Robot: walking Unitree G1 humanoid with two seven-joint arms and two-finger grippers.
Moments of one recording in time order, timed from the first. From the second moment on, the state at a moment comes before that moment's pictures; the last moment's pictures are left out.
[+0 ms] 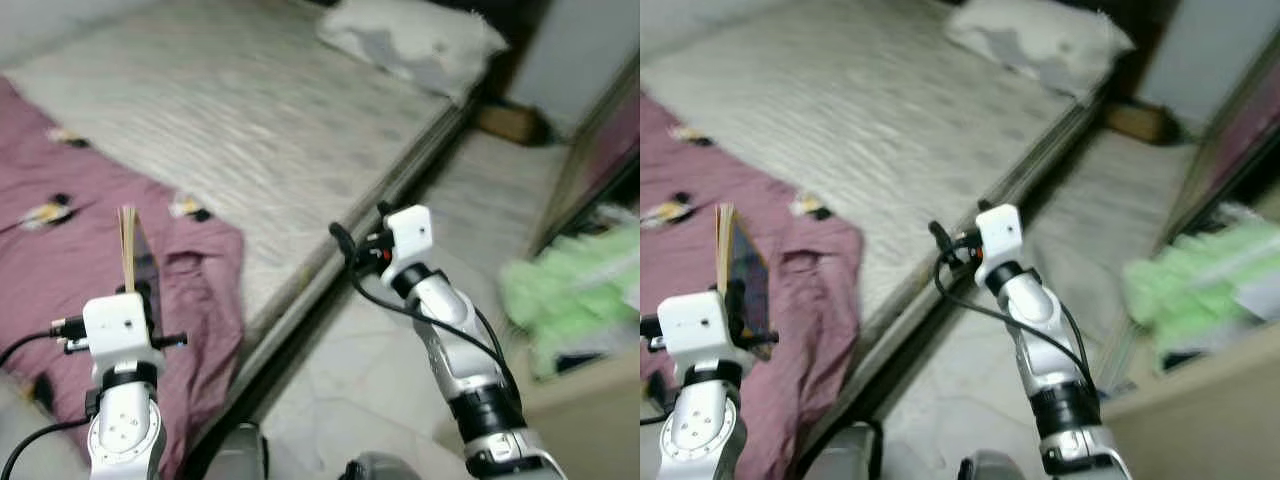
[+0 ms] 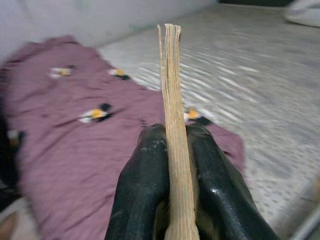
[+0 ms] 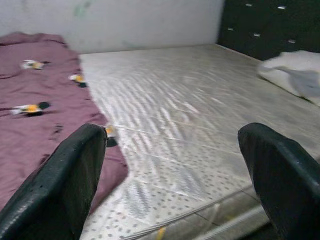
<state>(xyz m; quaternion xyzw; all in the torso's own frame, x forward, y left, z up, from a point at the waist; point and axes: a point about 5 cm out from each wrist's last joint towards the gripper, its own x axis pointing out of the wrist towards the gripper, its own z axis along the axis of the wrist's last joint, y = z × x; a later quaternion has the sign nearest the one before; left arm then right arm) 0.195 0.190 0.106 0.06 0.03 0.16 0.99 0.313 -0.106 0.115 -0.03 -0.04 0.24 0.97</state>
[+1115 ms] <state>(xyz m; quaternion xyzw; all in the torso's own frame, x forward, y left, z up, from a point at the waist) 0.194 0.195 0.108 0.08 0.02 0.17 0.98 0.314 -0.100 0.119 -0.03 -0.05 0.25 0.97</state>
